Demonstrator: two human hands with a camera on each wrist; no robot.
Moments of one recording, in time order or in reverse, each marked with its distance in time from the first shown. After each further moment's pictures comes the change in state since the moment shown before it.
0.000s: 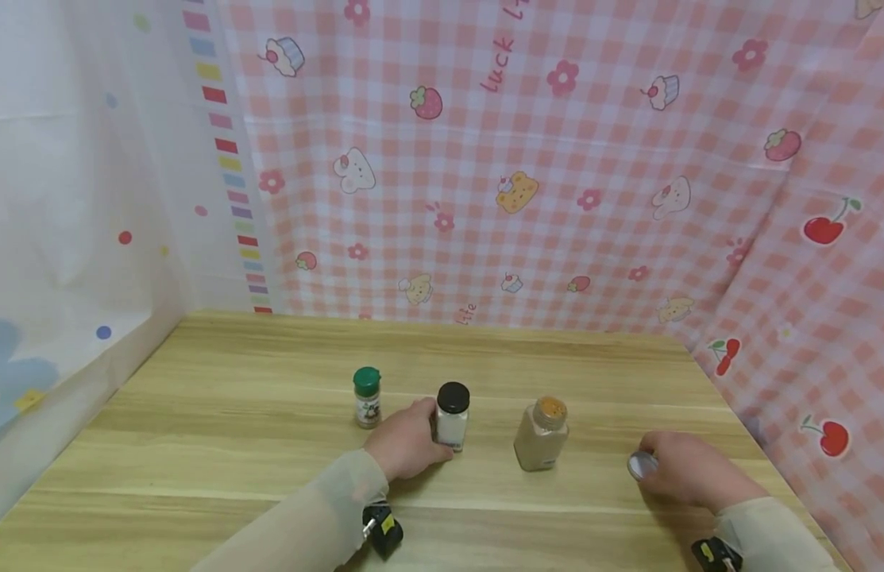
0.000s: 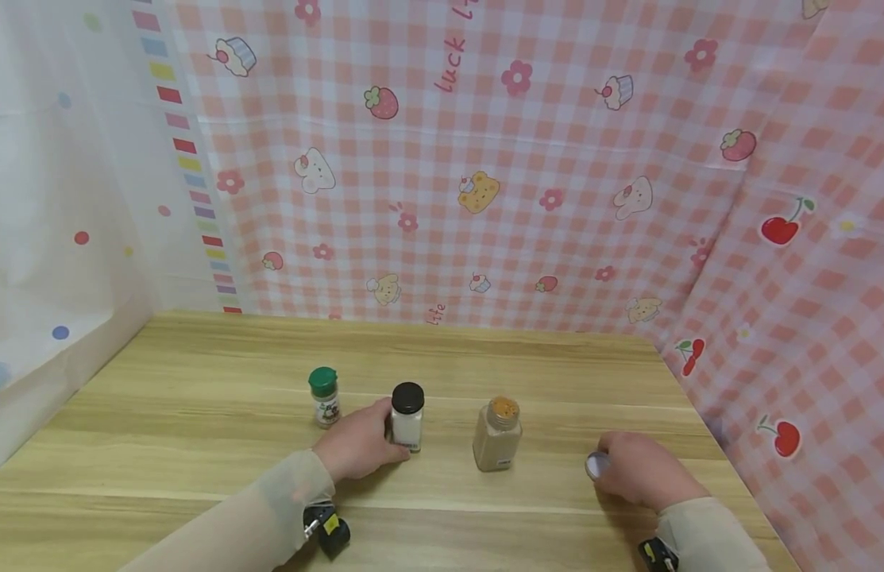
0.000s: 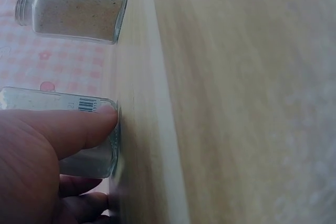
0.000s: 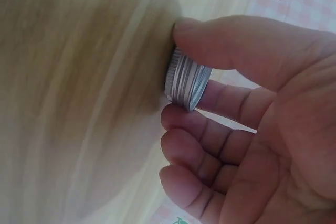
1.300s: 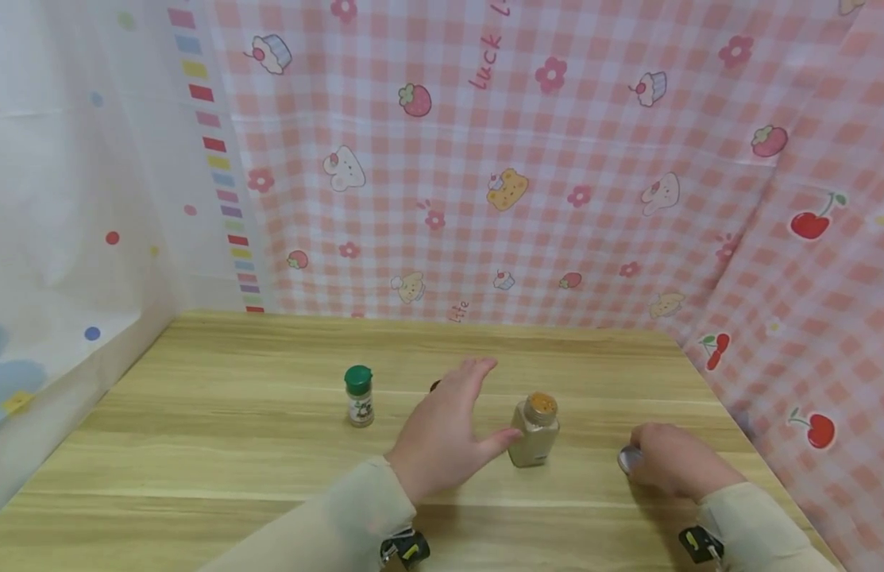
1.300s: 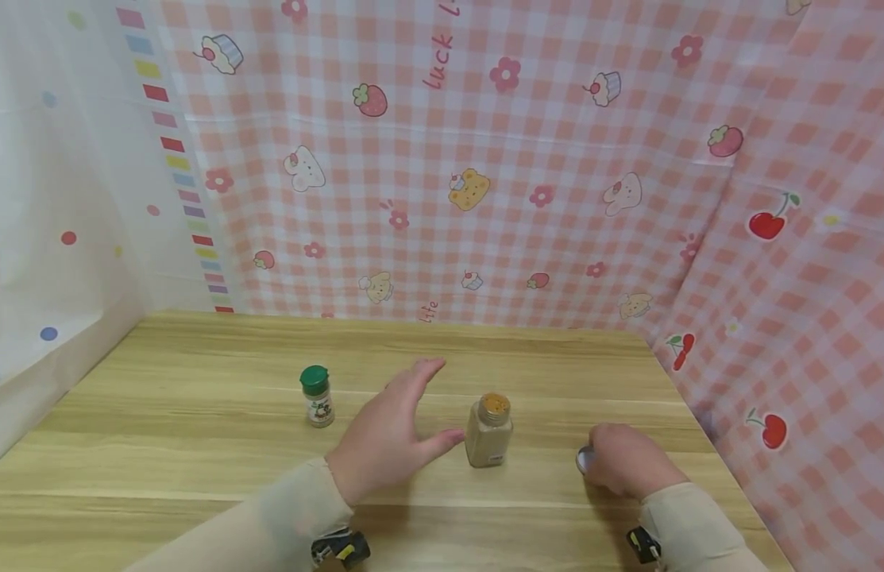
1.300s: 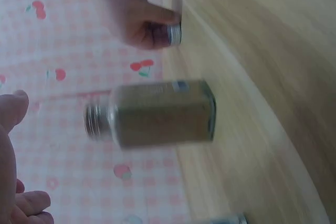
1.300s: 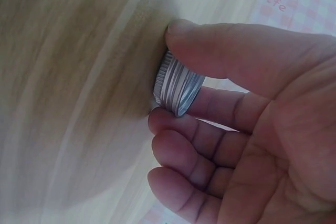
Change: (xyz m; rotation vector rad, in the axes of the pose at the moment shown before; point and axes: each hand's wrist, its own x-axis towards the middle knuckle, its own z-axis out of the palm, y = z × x) left_hand -0.037 0.088 -0.017 -0.028 0.212 0.382; right_hand 0.002 -0.005 -0.003 -0.013 -0.006 0.005
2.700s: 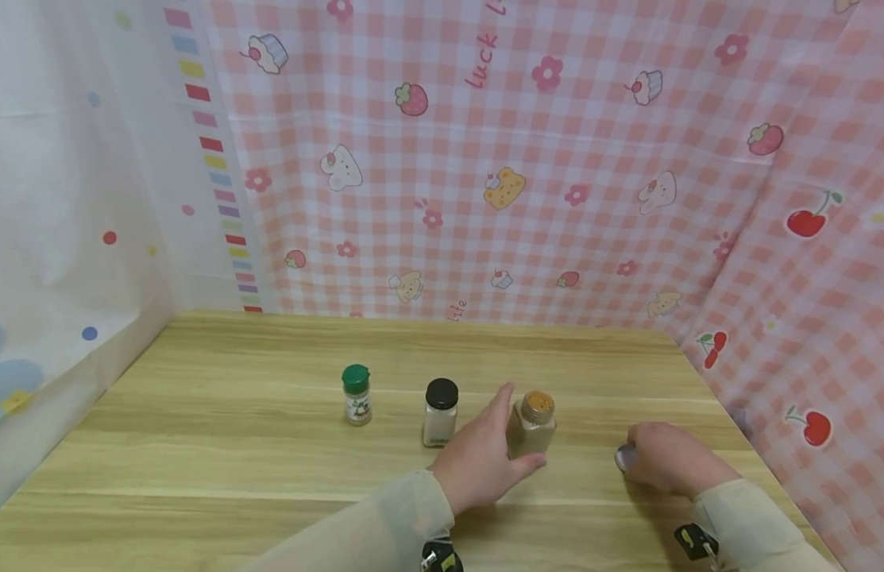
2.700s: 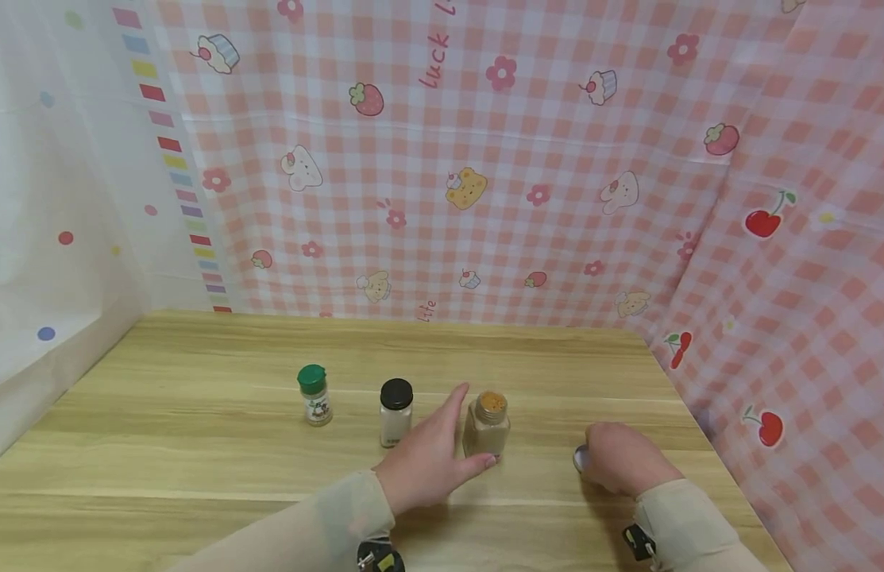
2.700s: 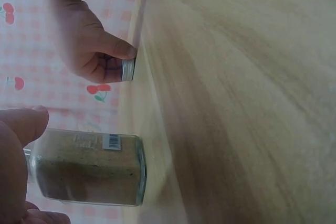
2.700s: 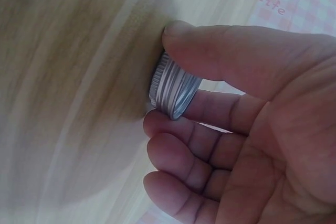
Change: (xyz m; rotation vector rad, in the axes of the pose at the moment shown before) left_hand 0.011 0.006 0.063 -0.124 -0.172 -0.197; right_hand -0.001 -0.003 -0.001 -0.005 -0.036 -0.016
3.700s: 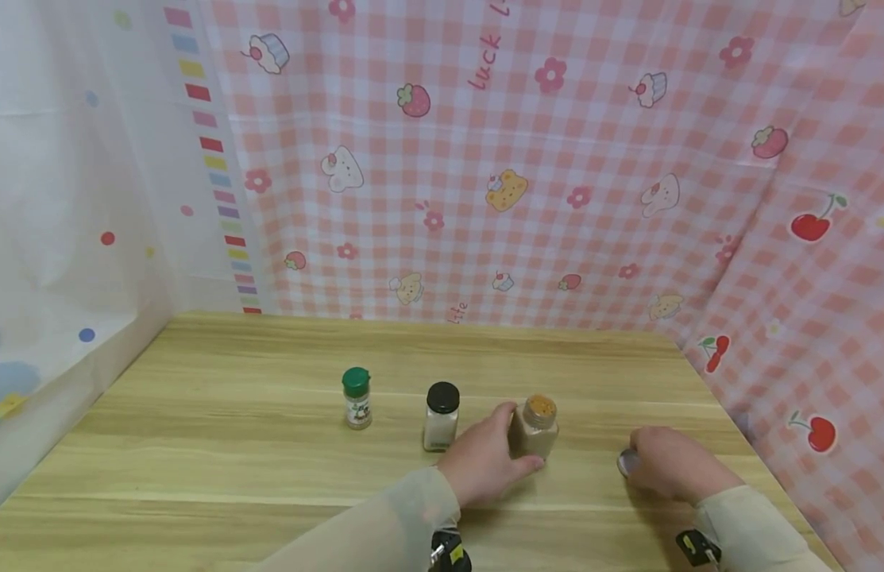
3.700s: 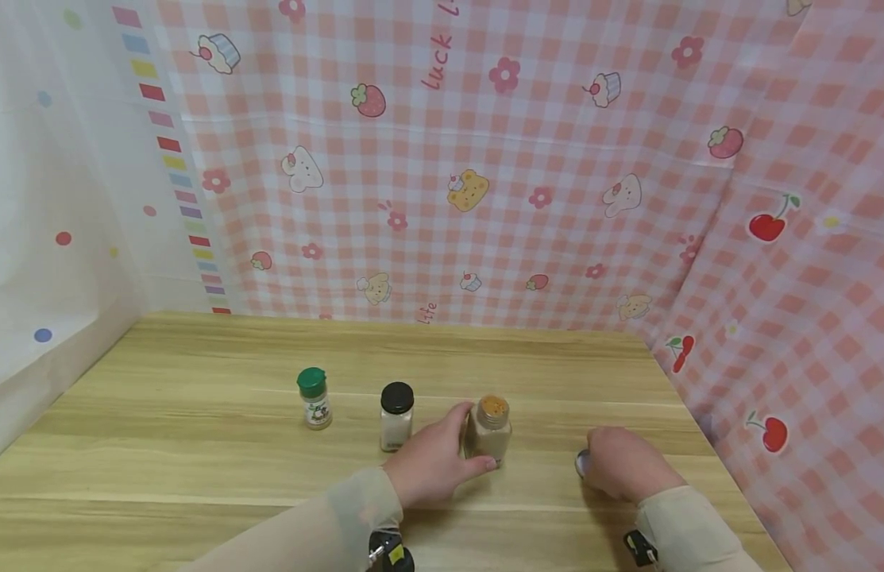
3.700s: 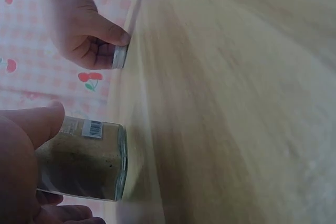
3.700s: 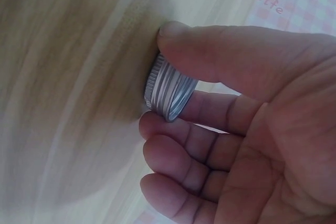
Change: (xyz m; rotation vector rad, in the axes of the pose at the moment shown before) left_hand 0.017 -0.014 0.015 -0.021 -0.029 -0.083; right_hand 0.002 0.001 0.001 -0.003 0.017 -0.004
